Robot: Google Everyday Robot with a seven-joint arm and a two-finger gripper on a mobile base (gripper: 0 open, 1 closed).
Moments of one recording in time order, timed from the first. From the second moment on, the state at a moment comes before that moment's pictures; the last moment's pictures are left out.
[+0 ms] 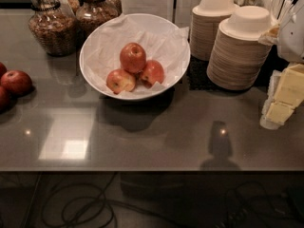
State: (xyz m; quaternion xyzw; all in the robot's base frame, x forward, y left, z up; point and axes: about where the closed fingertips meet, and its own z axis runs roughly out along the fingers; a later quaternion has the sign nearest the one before) arm 0.438 -0.217 0.976 -0.60 0.78 -0.03 0.16
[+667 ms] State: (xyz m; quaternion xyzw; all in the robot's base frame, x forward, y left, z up) arm 0.442 -0.197 0.974 -0.61 0.78 -0.03 0.17
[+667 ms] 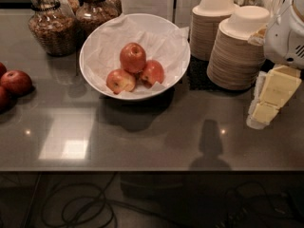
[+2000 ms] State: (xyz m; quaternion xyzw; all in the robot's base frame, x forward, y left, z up) arm 0.485 -0.080 0.965 -0.64 0.74 0.00 0.22
